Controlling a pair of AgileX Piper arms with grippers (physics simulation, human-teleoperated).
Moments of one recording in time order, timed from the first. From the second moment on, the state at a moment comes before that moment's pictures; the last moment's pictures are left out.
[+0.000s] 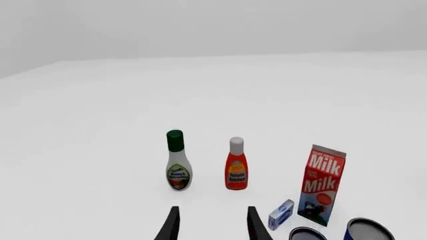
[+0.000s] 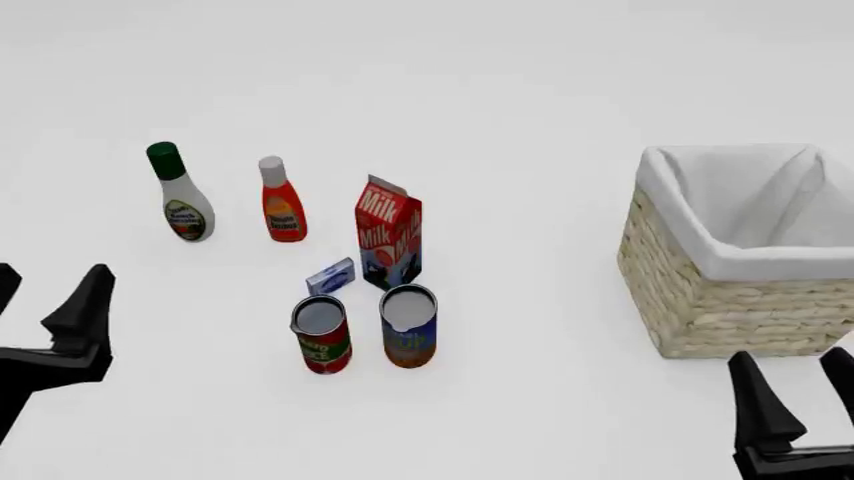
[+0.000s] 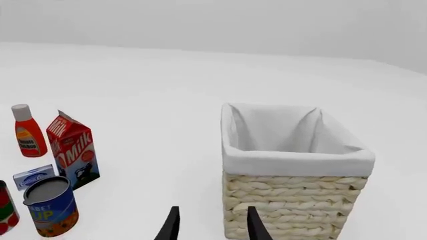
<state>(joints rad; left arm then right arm) 0.01 0.47 -0.20 -0.27 0.03 0.03 0.08 0.00 -0.08 -0.05</state>
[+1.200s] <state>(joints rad) 0.11 1.51 -1.20 -0.17 0.01 0.05 0.23 0.00 -0.22 -0.05</state>
